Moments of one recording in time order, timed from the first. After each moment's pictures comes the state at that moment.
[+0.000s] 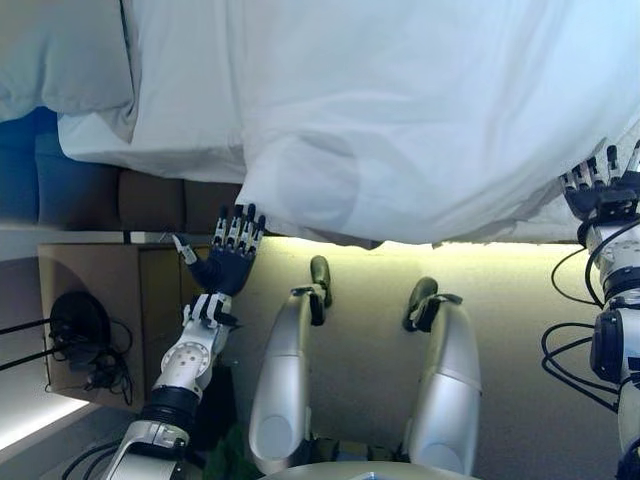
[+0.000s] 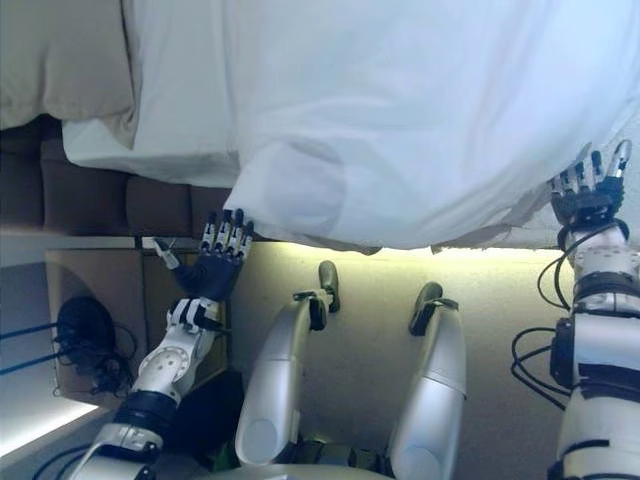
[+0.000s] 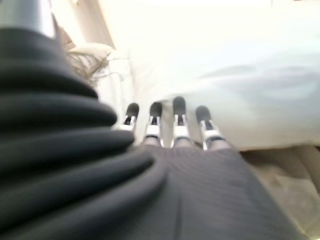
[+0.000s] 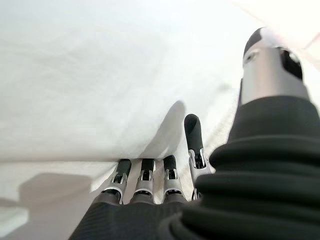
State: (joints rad) left arm -0.20 0.34 -0.13 0.37 -1.76 0.08 -0.60; right arm -0.94 -0.81 -0.06 1.30 1.53 0.14 0.18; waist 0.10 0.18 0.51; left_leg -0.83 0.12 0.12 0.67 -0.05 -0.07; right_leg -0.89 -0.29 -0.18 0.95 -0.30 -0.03
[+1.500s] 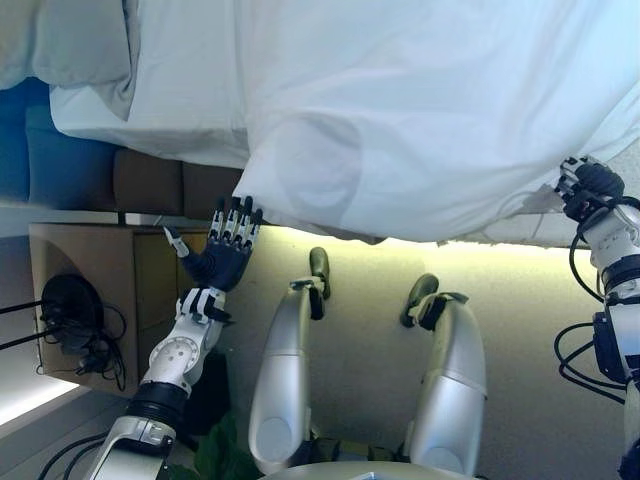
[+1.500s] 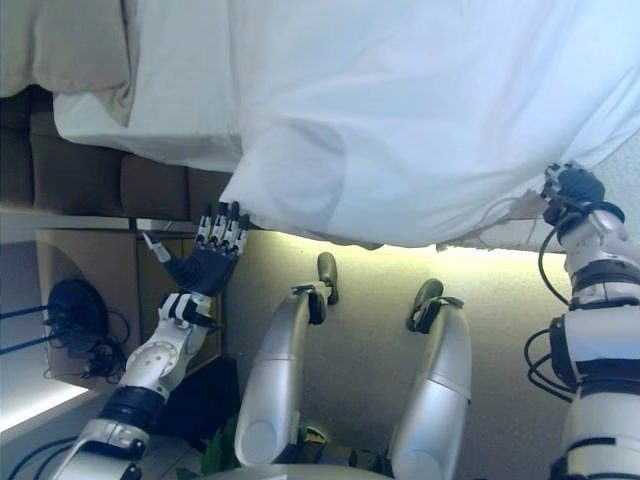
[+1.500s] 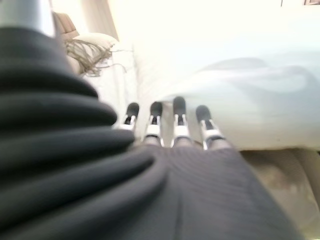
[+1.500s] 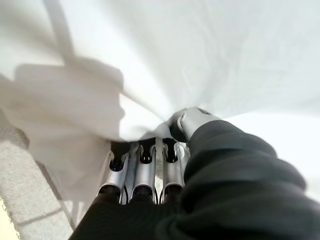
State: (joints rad) left arm -0.22 0.41 -0.18 0.35 -1.87 0.11 -0.60; right arm -0.99 -0.83 0.22 1.29 0.97 0.05 0.16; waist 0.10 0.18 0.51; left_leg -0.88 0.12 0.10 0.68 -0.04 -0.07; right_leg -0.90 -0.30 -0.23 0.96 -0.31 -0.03
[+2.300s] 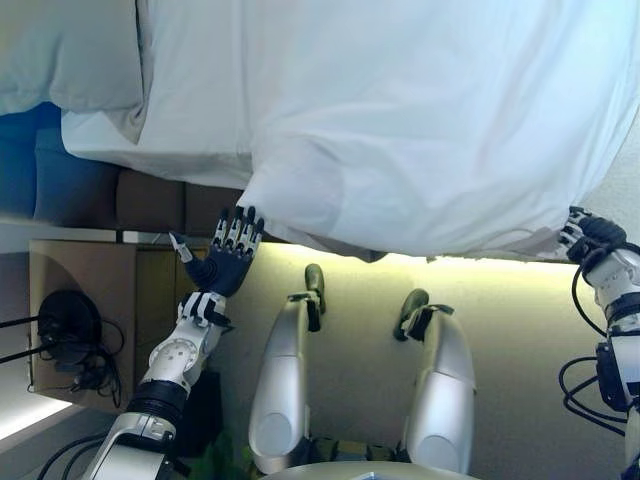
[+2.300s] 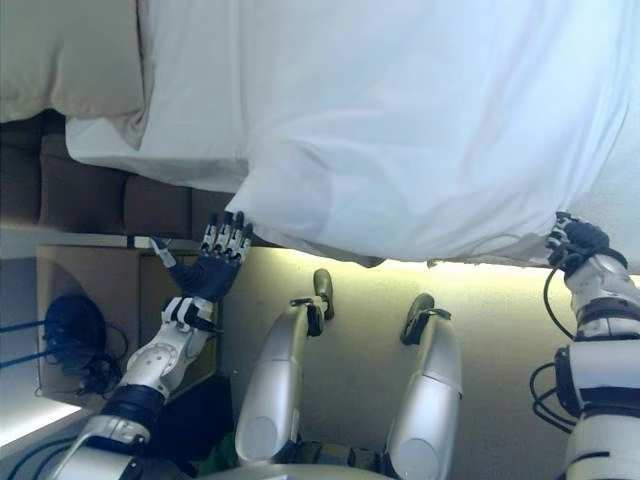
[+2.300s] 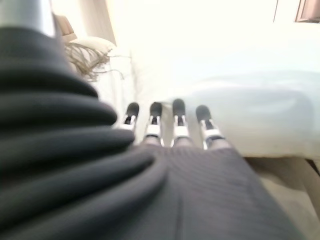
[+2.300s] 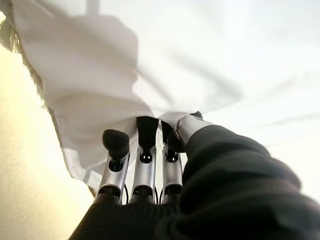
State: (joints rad) left arm -0.24 0.41 -0.17 0.47 -1.86 0.17 -0.64; right arm -0.72 -0.83 0.07 1.28 0.87 0.11 0.08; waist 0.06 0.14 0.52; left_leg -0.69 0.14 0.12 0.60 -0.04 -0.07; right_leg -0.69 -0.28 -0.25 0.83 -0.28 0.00
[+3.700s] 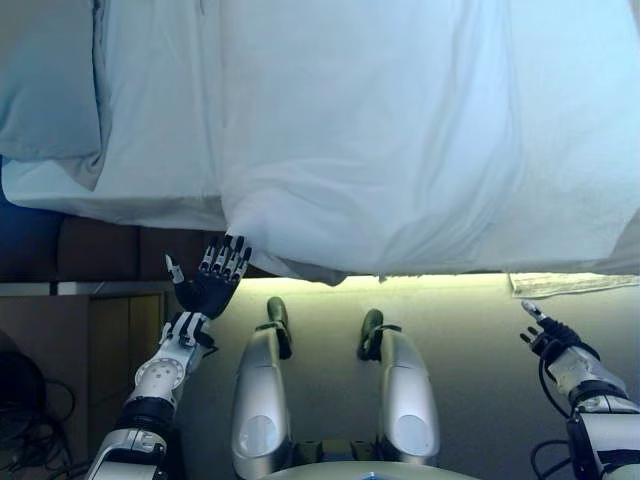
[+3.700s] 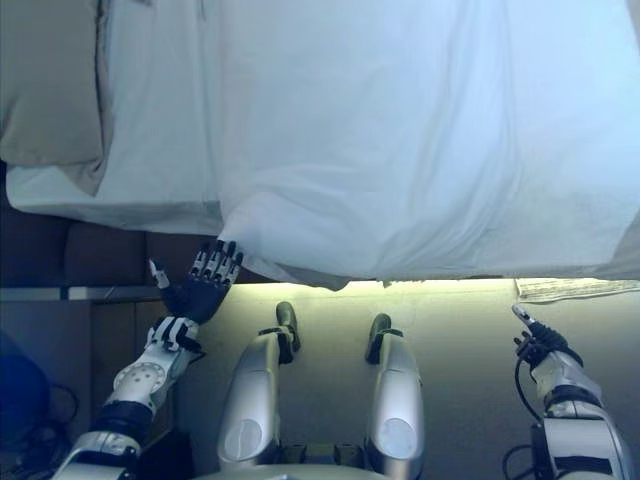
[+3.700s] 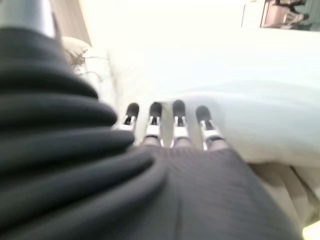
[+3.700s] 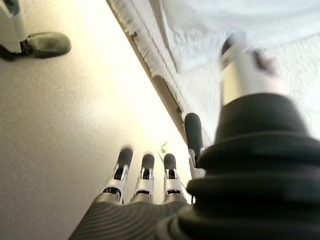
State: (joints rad) left arm -0.18 0.40 -0.06 0.59 -1.66 0.20 -0.57; right arm -0.42 -0.66 -0.04 1.20 0.82 0.11 -0.01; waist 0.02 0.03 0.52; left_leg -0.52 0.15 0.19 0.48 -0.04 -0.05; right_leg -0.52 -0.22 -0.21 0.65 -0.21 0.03
